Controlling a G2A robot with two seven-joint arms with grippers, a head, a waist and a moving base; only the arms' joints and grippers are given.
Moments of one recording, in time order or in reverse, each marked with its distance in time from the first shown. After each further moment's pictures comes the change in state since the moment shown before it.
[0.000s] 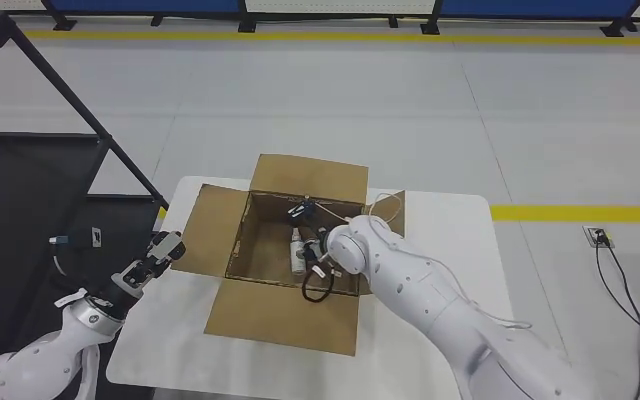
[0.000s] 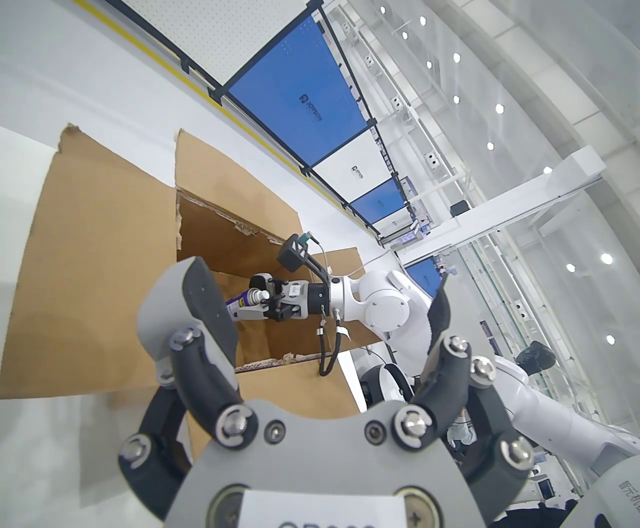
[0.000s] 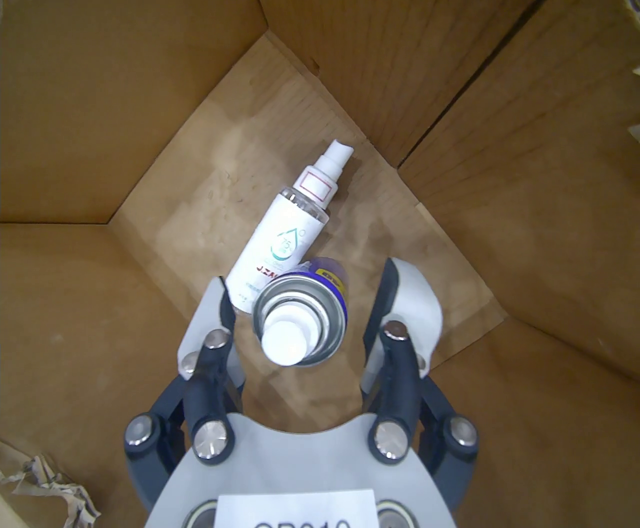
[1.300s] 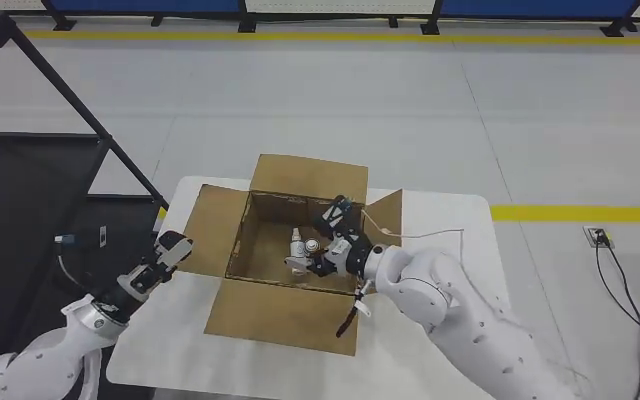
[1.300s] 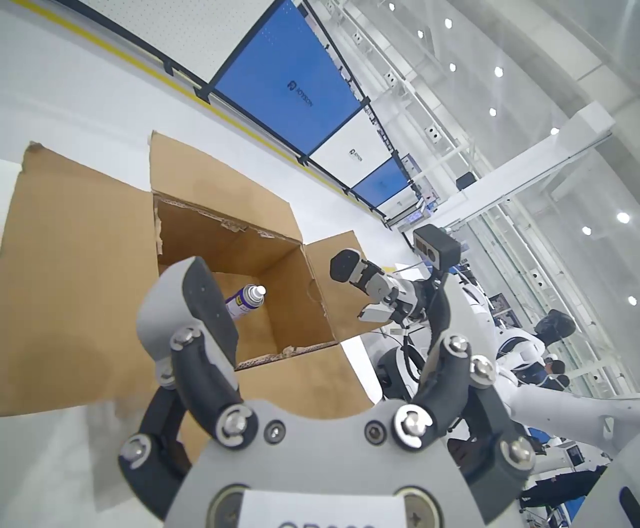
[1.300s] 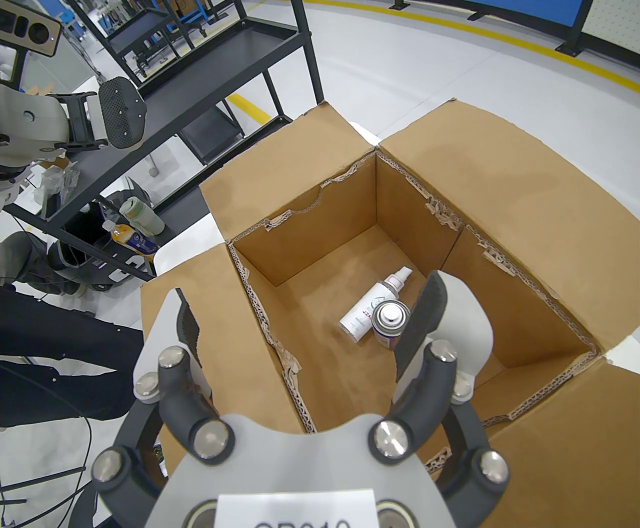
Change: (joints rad) left arm 0.002 -0.016 0.003 -0.046 0.061 -0.062 -0.036; right arm -0.456 0.420 0.422 -1.030 -0.075 -0.046 -0.101
